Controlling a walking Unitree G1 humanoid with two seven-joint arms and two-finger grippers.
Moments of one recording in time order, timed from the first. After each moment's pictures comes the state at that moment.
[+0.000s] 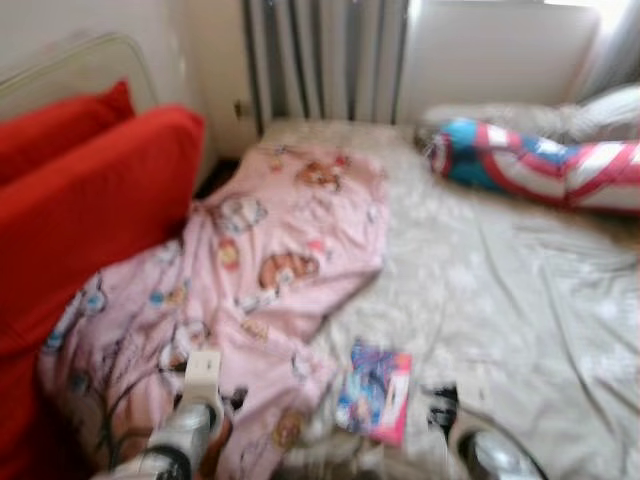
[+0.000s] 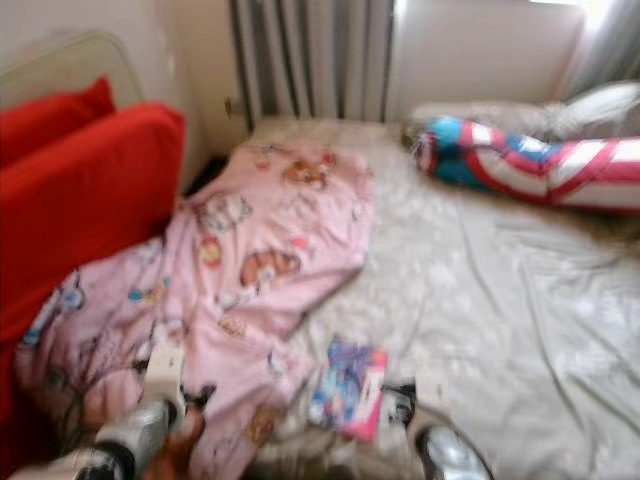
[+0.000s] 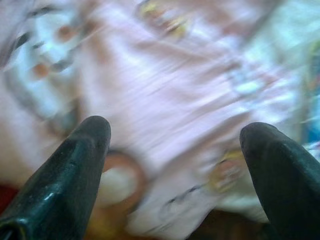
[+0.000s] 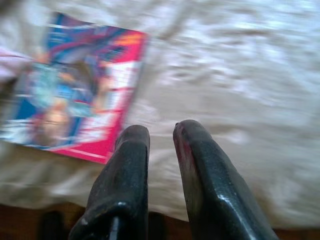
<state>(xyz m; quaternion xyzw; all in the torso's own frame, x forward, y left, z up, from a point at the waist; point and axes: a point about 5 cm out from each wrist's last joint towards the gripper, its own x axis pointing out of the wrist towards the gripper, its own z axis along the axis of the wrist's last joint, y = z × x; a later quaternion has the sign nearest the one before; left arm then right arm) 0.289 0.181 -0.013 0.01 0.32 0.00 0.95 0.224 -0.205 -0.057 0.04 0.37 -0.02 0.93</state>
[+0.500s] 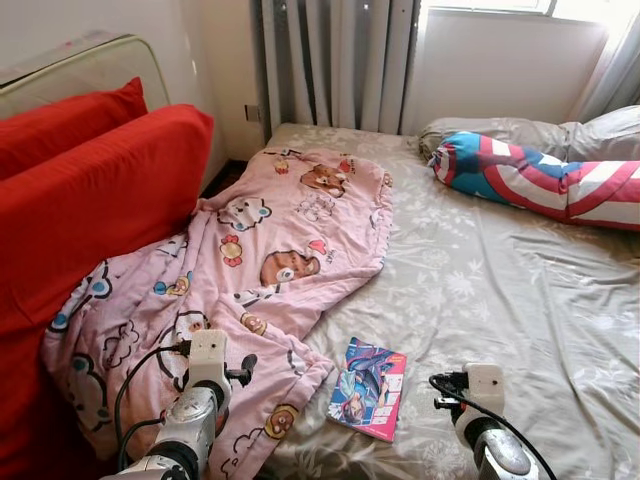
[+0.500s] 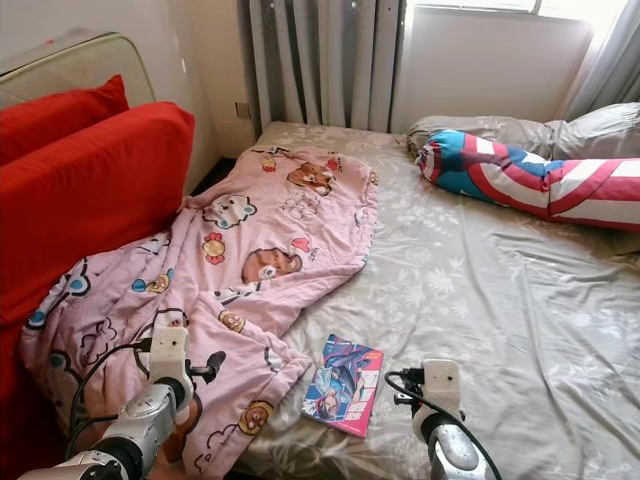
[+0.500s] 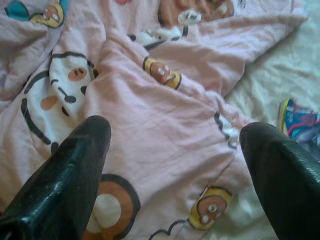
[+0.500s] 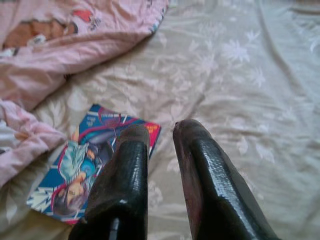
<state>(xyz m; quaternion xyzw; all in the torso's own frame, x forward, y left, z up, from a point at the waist) 0.291 0.190 -0.002 -0.02 0.23 0.01 0.97 0.243 -0.197 -0.032 0.03 0.22 0.01 0.98</state>
